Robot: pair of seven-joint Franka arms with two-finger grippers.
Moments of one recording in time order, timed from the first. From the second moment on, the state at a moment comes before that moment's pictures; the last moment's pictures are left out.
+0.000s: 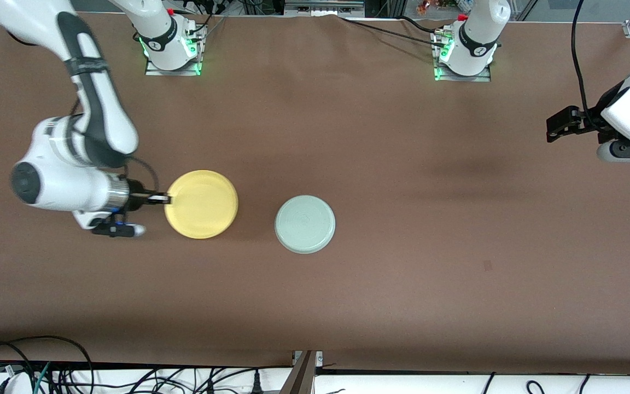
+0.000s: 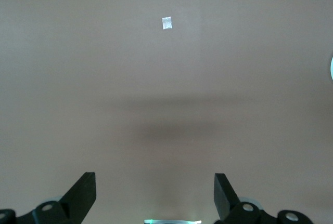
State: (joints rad) left arm -0.09 0.08 0.04 -1.49 0.03 1.44 -0.05; right arm 0.25 0.45 -0.03 -1.69 0.30 1.97 0.21
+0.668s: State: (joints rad) left arm -0.09 -0.05 0.08 -1.67 0.03 1.47 0.12; right arm 0.46 0.67 -0.03 -1.53 0.44 2.19 0.44
